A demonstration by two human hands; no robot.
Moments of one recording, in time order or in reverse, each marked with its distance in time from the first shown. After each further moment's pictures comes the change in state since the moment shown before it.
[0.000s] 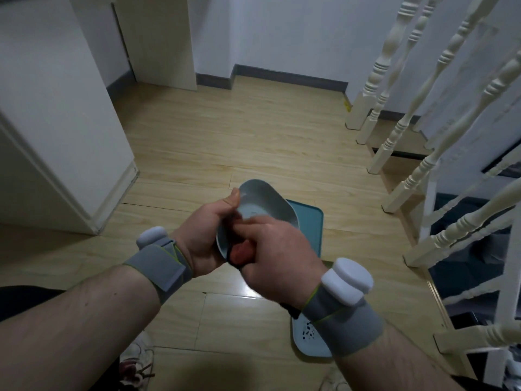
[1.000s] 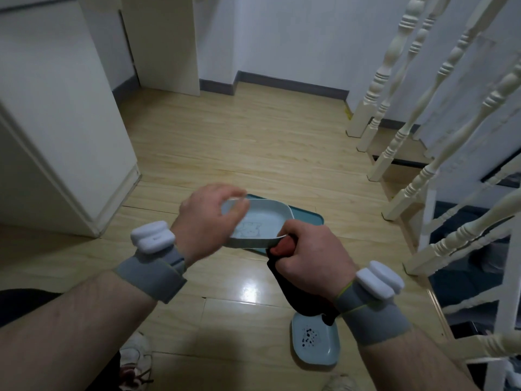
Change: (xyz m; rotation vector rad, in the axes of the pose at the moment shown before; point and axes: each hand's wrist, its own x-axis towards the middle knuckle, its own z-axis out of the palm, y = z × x) left_hand 0.000 0.016 -0.016 1.255 0.364 0.610; right_hand -0.004 0.048 -0.006 0.044 0.066 0.266
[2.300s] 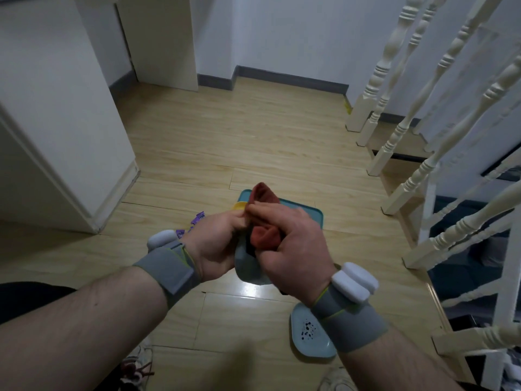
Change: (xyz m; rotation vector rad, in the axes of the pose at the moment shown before) left_hand -0.015 0.020 0.026 -1.281 -0.428 -0.614; right_hand -0.008 -0.024 0.016 0.266 0.339 -0.288
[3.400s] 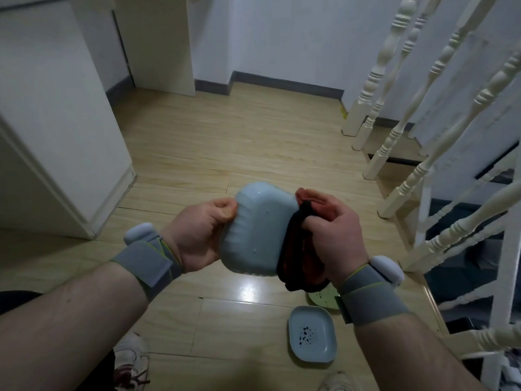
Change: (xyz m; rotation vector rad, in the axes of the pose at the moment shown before) left_hand 0.002 0.019 -0.015 0.037 0.019 0.082; right_hand 0.020 0.045 -0.022 0.541 0.242 0.520
